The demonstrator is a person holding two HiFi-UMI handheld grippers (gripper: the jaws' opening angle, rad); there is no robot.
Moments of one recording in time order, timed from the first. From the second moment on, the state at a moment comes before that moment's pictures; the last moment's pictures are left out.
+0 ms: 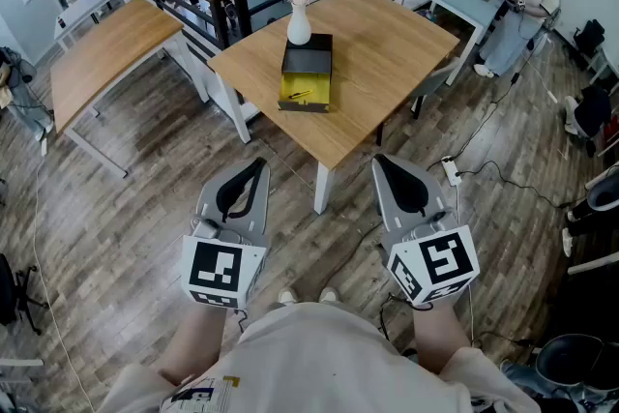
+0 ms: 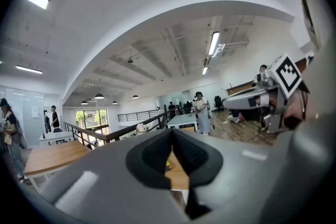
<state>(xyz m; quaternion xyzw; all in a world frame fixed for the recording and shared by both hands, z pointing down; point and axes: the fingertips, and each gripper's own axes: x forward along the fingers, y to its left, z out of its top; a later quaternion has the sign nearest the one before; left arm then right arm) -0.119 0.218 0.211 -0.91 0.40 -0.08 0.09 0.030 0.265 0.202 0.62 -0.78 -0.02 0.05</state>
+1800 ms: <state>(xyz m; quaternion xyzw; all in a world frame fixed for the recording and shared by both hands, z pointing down) -0.038 0.231 0.264 -0.89 0.43 -0.12 0.05 0.107 0.267 0.251 0.57 -0.82 0.00 0.06</state>
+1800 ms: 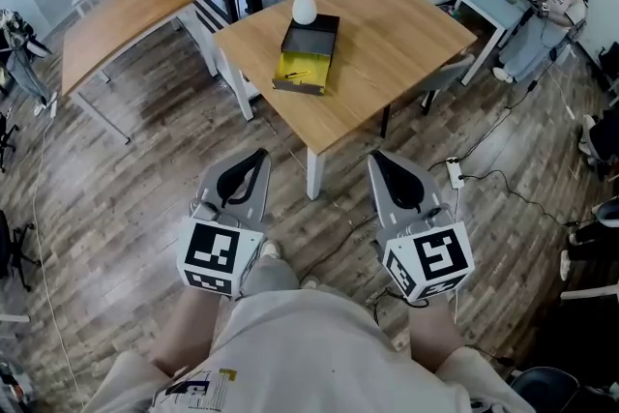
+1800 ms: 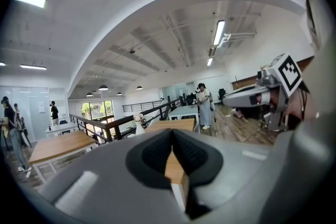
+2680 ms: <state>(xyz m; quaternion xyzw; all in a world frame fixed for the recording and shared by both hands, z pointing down) -0.036 0.164 0.287 -0.89 0.43 -0.13 0.05 0.119 0.201 0.277 0.57 -0.82 0.01 0.07</state>
